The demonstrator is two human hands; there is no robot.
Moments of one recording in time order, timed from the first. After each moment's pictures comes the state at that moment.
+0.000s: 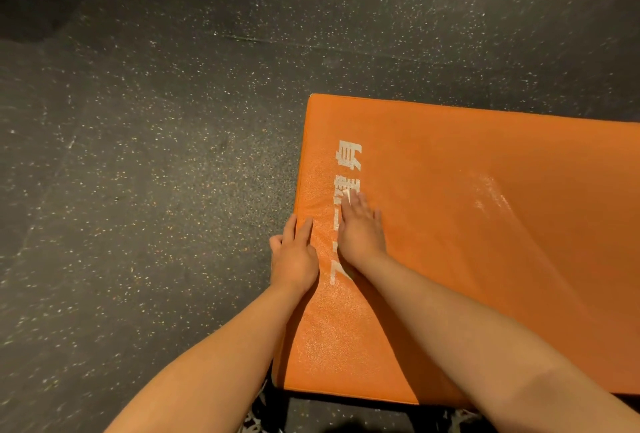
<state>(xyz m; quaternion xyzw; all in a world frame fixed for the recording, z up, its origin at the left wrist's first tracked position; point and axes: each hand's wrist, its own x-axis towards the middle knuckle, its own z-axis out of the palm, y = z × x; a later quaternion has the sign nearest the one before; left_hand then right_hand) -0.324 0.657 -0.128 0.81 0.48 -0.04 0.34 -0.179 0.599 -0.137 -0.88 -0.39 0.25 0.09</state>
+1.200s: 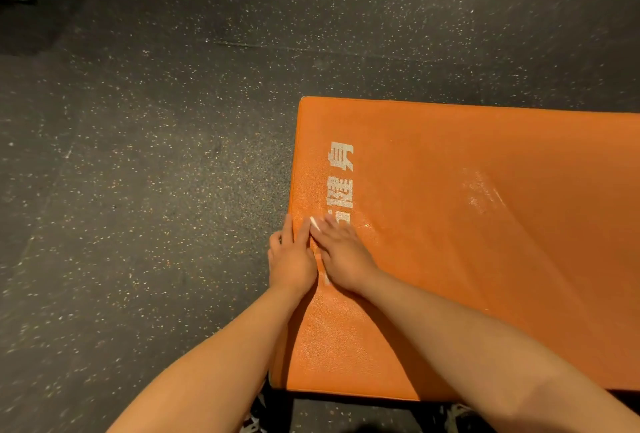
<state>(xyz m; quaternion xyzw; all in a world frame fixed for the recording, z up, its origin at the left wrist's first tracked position) -0.317 0.652 -0.122 0.83 0.47 -0.08 0.29 -0.200 0.574 -0.139 -0.78 -0.53 0.30 0.13</state>
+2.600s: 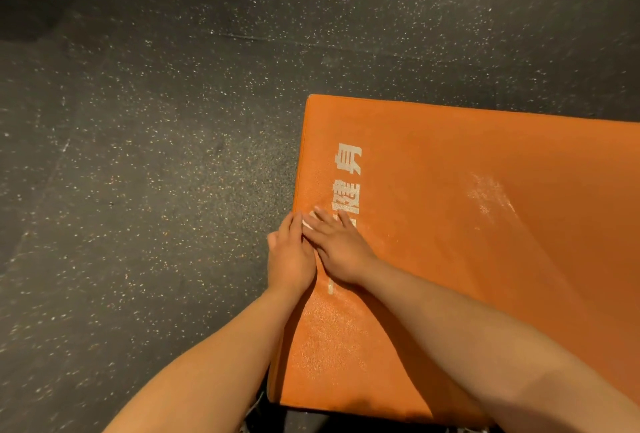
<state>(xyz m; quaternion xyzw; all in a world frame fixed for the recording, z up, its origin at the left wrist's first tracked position) -0.312 0.668 -0.135 0.78 0.50 0.03 0.38 -0.182 0.604 -0.148 -0.72 -0.64 0.27 0.10</state>
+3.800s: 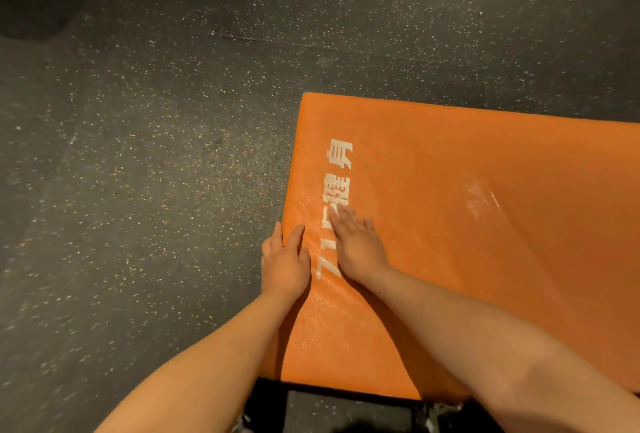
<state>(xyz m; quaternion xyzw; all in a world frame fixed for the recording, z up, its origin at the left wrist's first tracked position) -0.325 0.637 -0.117 0.79 0.51 -0.06 0.34 -0.172 0.560 -0.134 -0.82 -0.50 0.28 0.08</state>
